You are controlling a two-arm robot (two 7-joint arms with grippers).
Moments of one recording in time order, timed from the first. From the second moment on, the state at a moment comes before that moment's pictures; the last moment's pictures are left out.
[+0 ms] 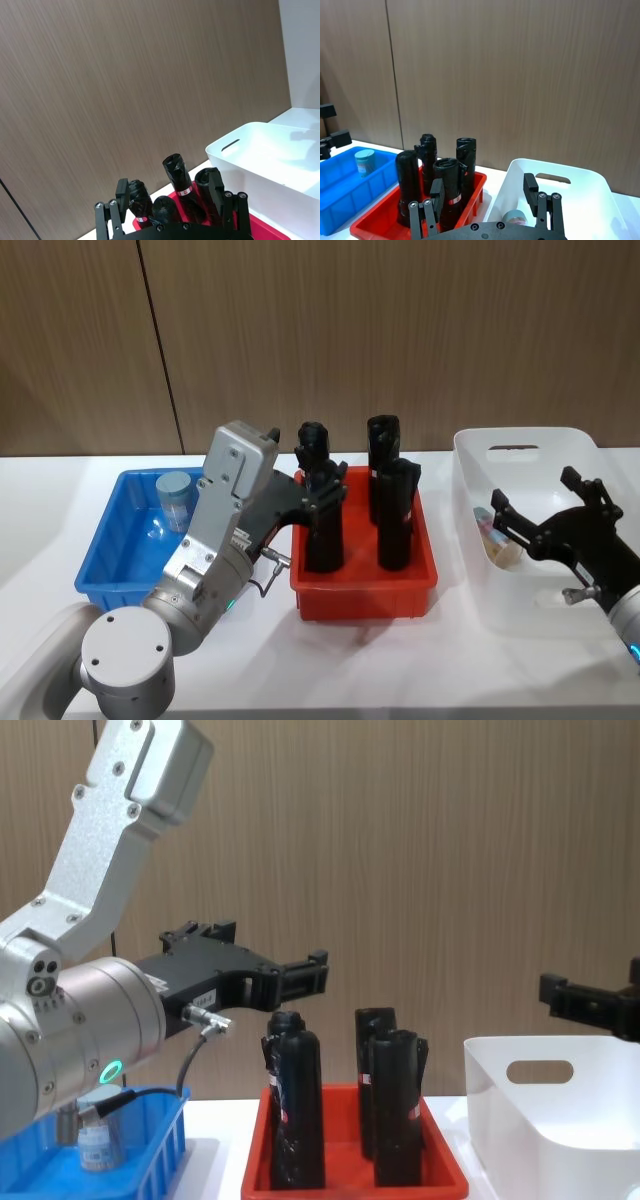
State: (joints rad) left arm -0.24 0.38 0.45 -1.63 -0.20 0.01 -0.01; right arm -0.01 0.34 -0.22 -1.76 0.29 0.04 0.10
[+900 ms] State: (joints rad) left arm -0.24 0.38 0.45 -1.63 -0.20 0.01 -0.01; right arm 0.15 0.32 -0.23 -1.65 0.25 0.20 0.34
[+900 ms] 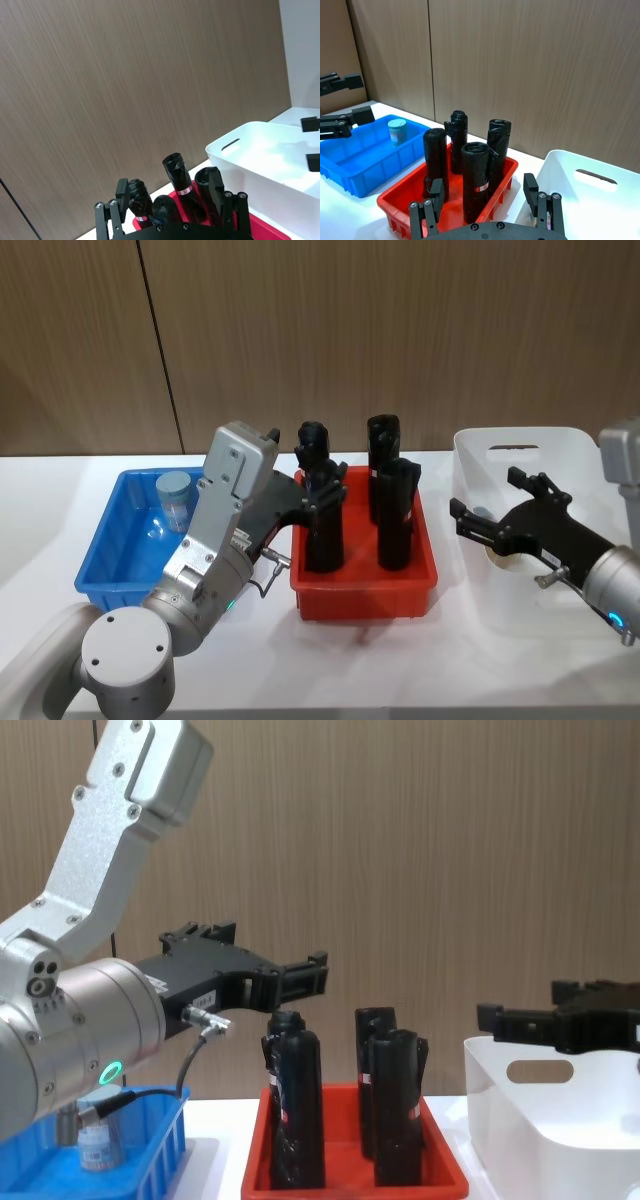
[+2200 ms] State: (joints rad) left arm -0.24 0.38 0.45 -1.63 -0.20 0.01 -0.01; right arm 0.43 0.23 -0.28 -1.31 0.05 0.31 0.56
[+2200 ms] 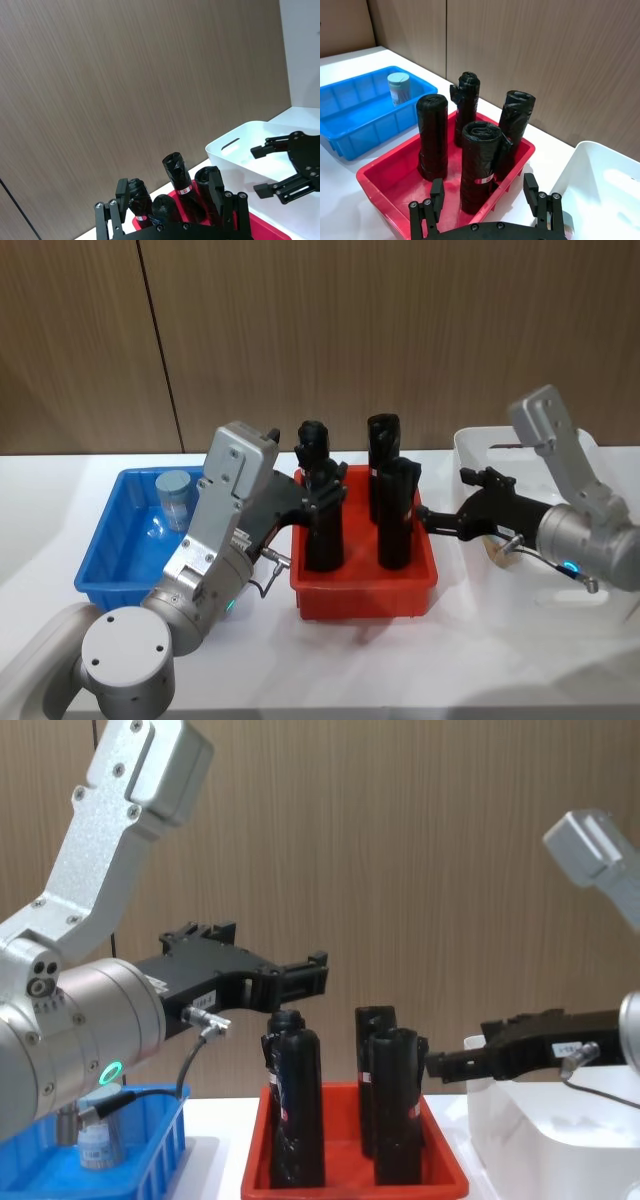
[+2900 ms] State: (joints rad) left arm -0.24 0.38 0.45 -1.63 -0.20 0.01 -0.01; right arm 0.53 0.18 -0.32 -1.18 -0.02 0.32 0.58
